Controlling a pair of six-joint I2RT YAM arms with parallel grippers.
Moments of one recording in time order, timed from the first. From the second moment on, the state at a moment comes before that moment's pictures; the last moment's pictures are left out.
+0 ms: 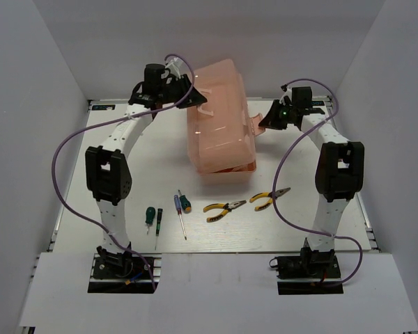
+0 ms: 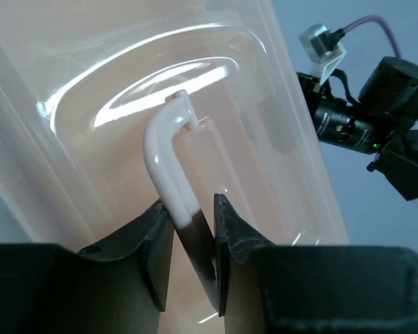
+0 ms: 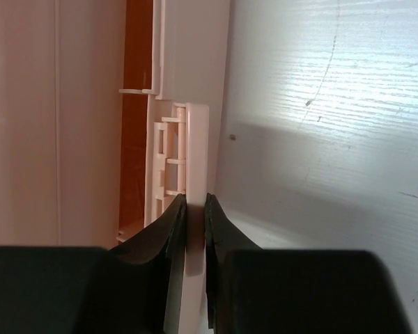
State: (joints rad) left arm -0.29 2.06 1.94 -0.31 0.61 -0.56; right arm 0.09 2.01 1.61 -0.34 -0.48 0.32
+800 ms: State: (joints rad) left arm -0.07 1.82 1.60 -0.31 0.55 -0.43; right arm -0.05 2.01 1.55 -0.29 -0.56 0.35
